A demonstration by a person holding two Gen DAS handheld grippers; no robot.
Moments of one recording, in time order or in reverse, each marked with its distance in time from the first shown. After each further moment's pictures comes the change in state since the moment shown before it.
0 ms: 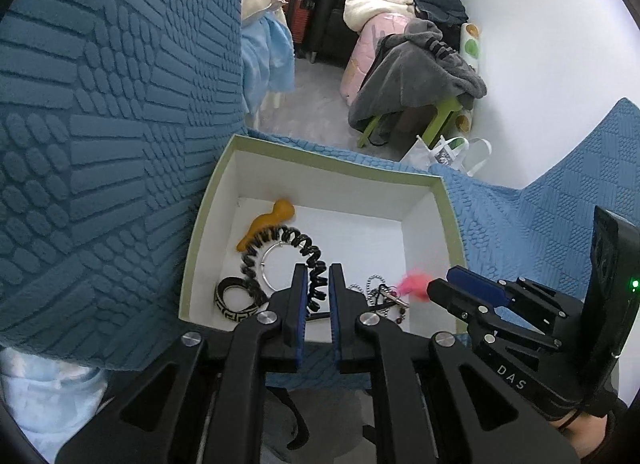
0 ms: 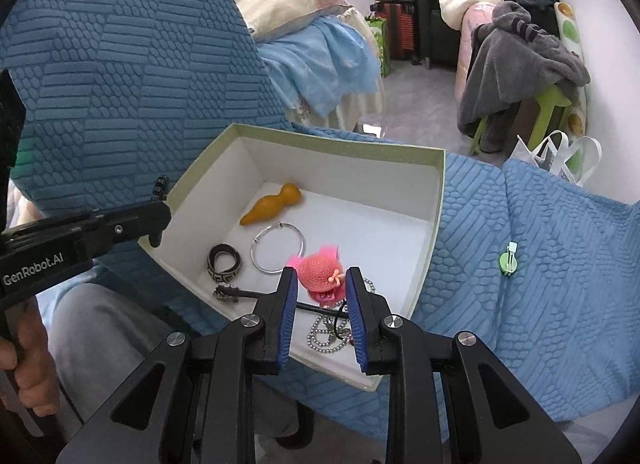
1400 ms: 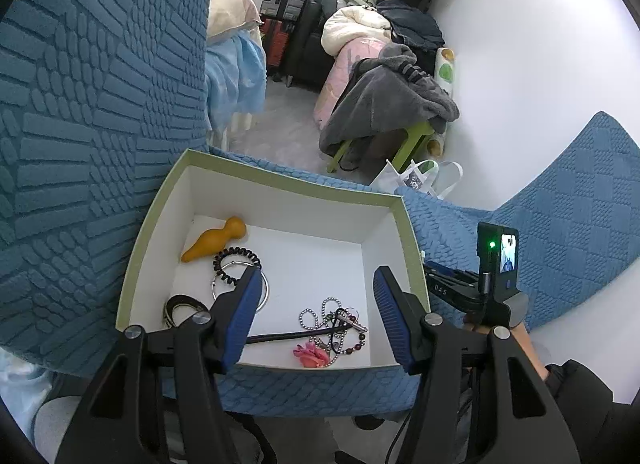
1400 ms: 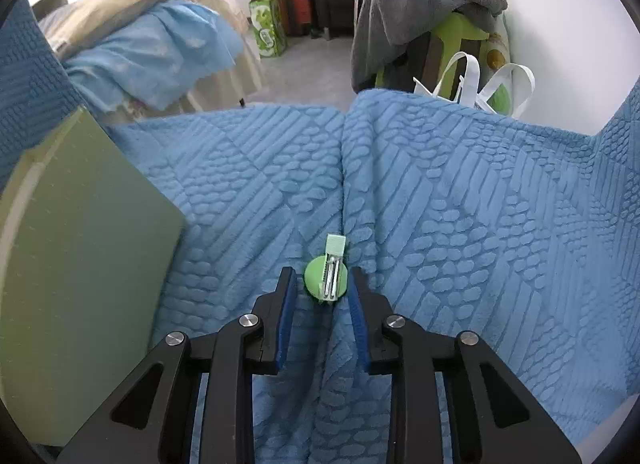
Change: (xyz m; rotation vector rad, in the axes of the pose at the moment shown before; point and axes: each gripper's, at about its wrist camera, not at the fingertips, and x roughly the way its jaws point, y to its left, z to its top) left arm 0.011 -0.022 -0.006 -0.016 -0.103 -0.095; right arm 0.087 -0.182 -0.015 0.163 0.051 -0.257
